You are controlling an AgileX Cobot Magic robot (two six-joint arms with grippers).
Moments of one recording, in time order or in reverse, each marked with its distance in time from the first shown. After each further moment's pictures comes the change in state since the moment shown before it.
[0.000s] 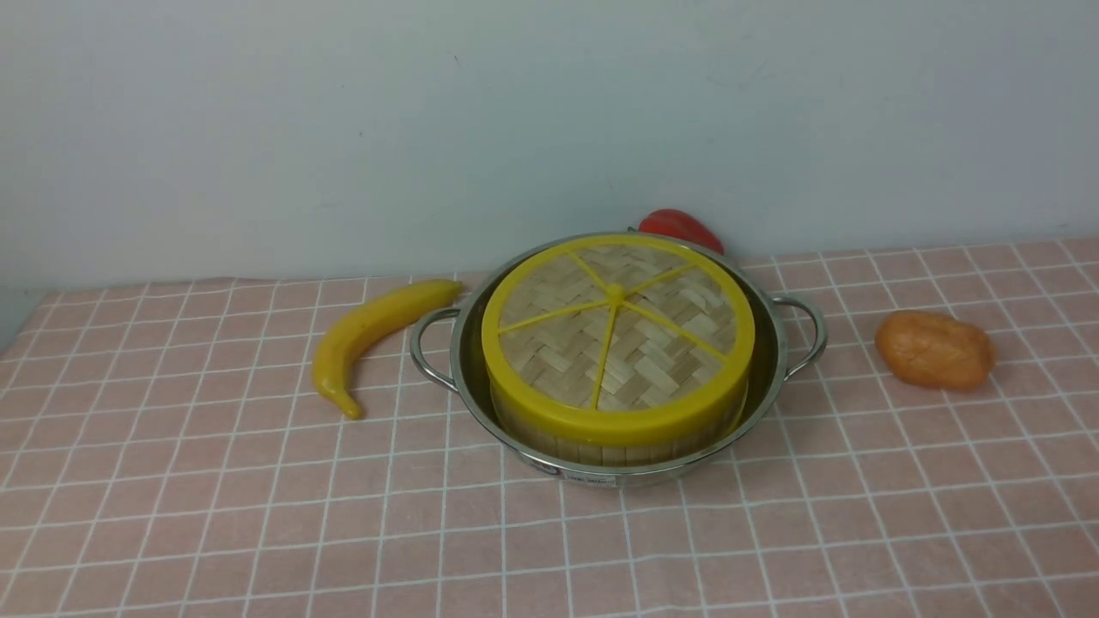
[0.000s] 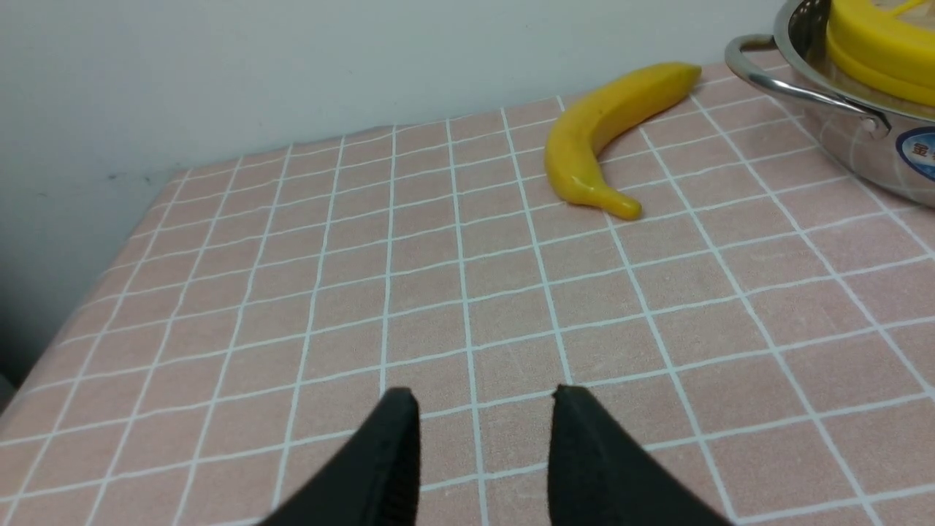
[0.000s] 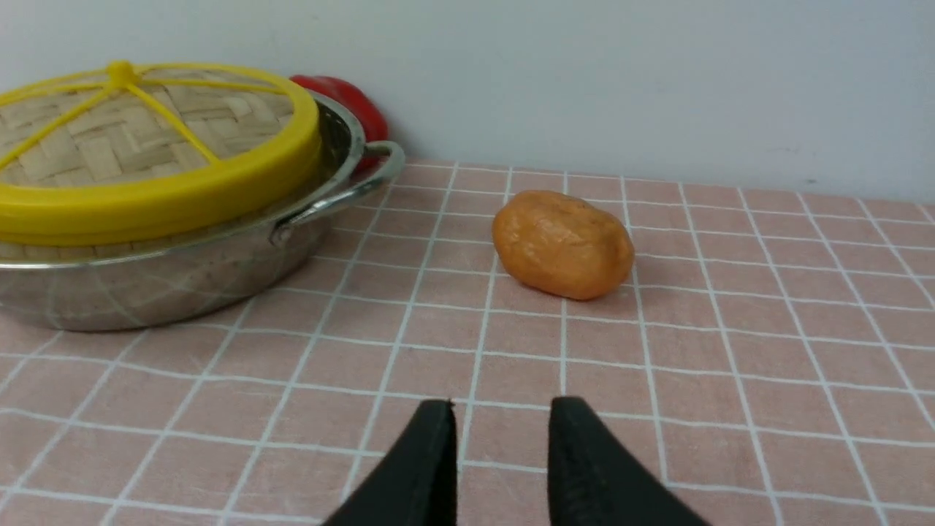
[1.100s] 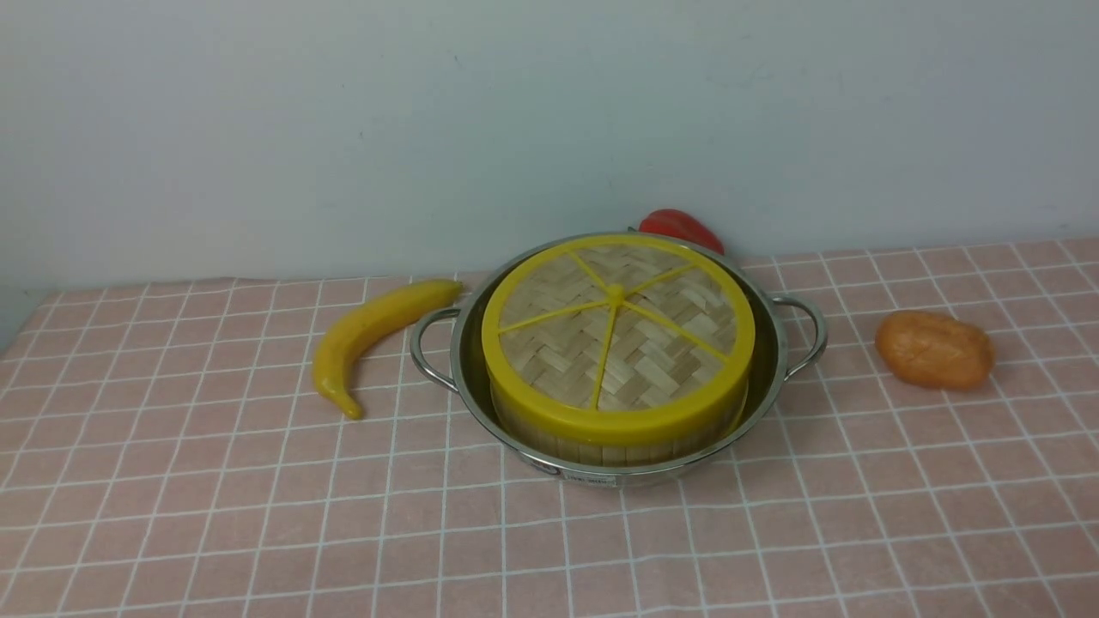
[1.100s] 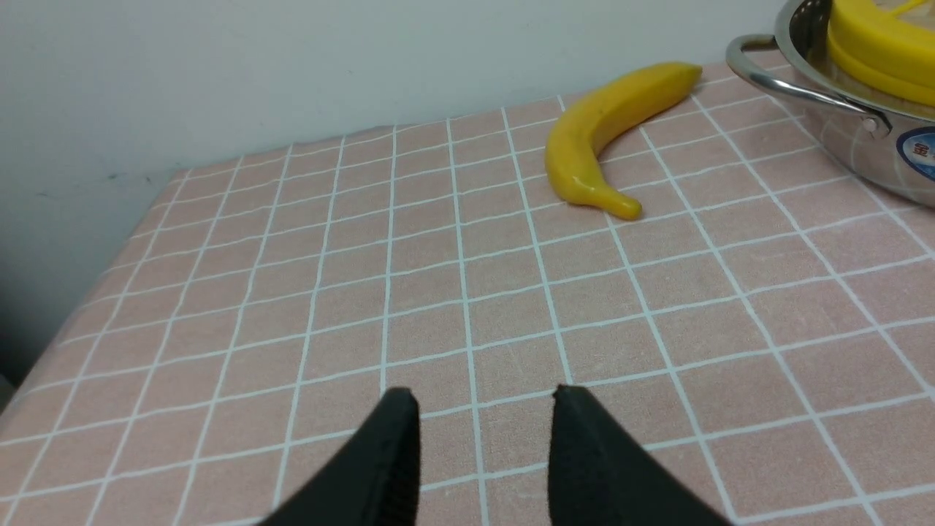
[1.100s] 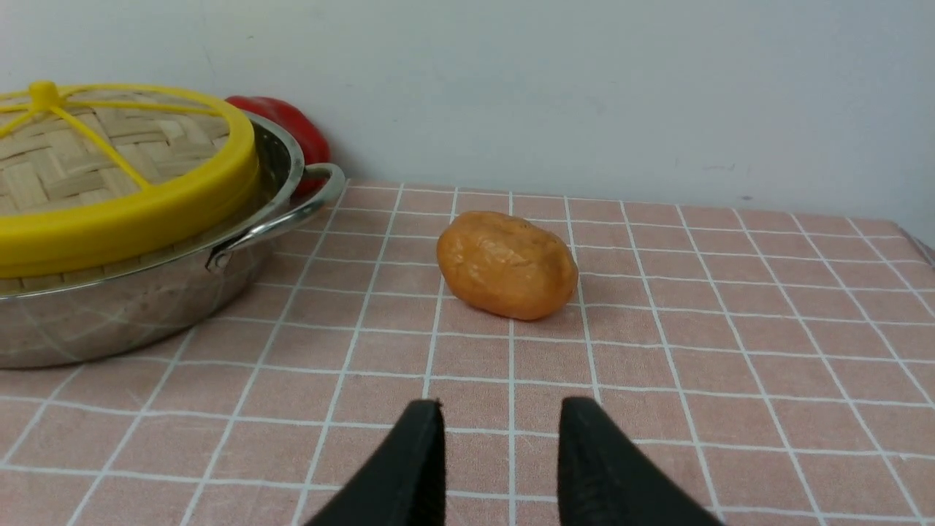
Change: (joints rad) right arm -0.001 0.000 0.004 -0.140 -0.051 0.154; left arm 0.000 0.000 0.000 0.000 0.000 0.000
